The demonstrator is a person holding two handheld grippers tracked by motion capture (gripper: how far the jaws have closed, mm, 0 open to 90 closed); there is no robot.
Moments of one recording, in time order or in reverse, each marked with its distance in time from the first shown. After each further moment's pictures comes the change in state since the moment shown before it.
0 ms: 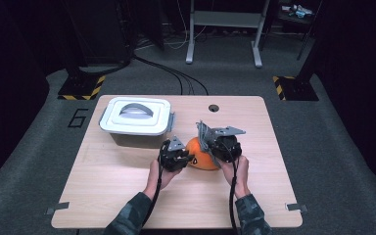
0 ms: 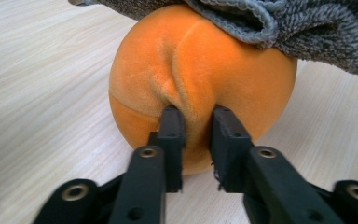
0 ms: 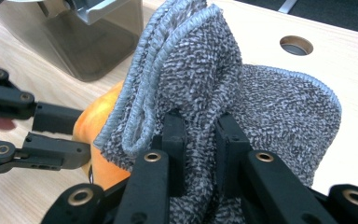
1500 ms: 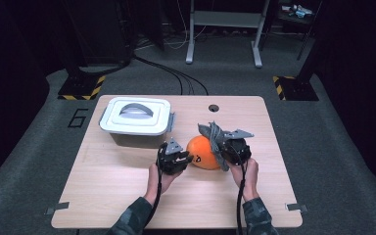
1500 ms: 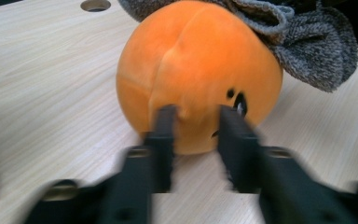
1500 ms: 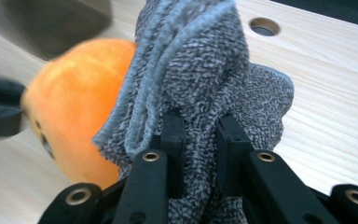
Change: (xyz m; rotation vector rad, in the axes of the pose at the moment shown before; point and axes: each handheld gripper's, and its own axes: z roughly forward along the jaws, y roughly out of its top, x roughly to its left) left arm -0.001 -0.005 -0.010 -0.038 0.025 -0.035; right arm -0.024 -0.018 -0.008 0.040 -0.075 0.004
